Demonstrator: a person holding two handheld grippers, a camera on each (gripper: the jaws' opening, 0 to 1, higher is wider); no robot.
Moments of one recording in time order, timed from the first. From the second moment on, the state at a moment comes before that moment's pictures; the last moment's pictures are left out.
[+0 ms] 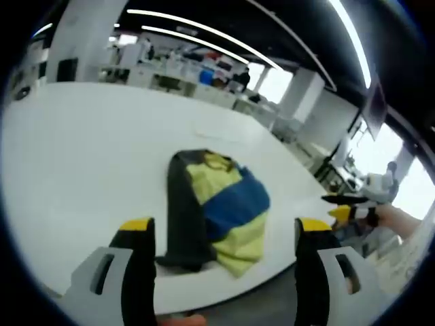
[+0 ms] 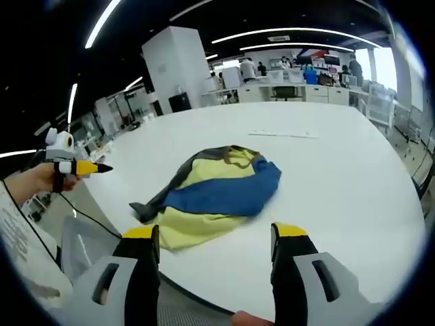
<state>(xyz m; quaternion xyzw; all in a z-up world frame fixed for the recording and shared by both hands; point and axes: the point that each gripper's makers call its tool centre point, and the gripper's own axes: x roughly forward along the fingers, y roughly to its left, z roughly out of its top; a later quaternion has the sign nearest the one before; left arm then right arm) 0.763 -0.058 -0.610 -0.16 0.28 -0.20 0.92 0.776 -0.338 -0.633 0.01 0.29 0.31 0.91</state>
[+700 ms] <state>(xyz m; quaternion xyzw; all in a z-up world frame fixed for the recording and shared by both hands) 0.764 -0.057 -0.608 -0.15 0.28 -0.20 0.93 0.775 -0.340 -0.637 0.01 0.30 0.31 0.90</state>
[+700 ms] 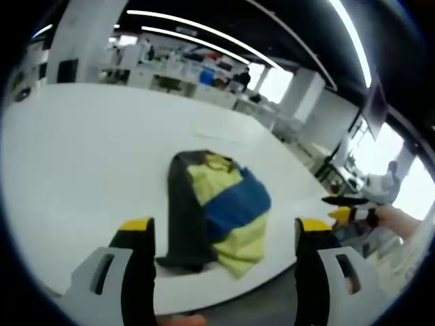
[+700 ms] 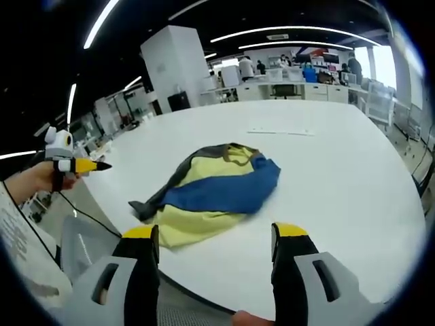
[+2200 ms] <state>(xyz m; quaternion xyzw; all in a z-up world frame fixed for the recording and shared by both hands) 0.836 -0.060 -0.613 -0.12 0.30 -0.23 0.92 0.844 -0.333 -0.637 -0.01 0.30 0.33 0.90</state>
